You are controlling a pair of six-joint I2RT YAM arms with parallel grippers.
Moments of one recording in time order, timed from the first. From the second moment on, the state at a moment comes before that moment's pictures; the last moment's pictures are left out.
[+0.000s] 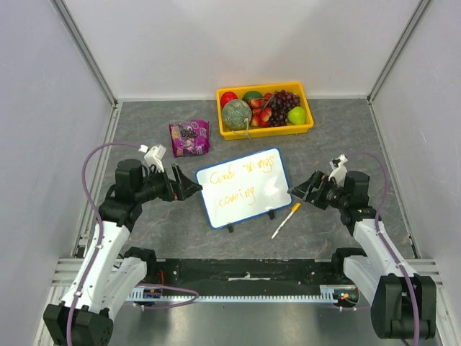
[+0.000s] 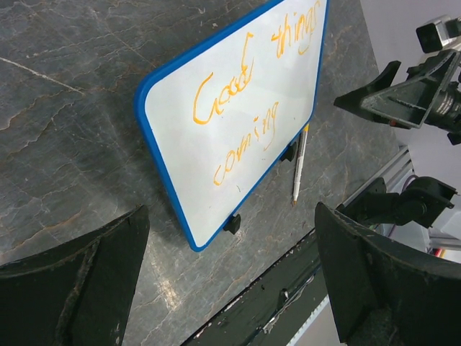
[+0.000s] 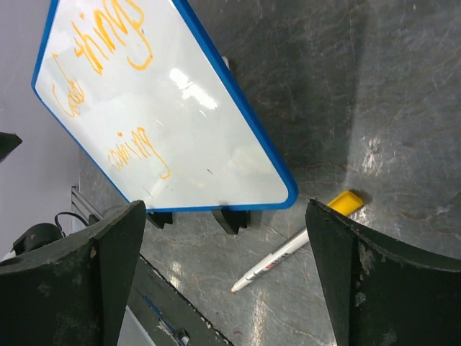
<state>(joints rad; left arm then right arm) -0.15 0.75 0.68 -0.46 0.60 -0.40 -0.02 0.88 0.33 -0.06 -0.69 0.58</state>
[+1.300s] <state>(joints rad) -0.15 0.82 0.68 -0.48 0.52 -0.41 0.78 1.07 0.86 -0.42 0.42 0.33</state>
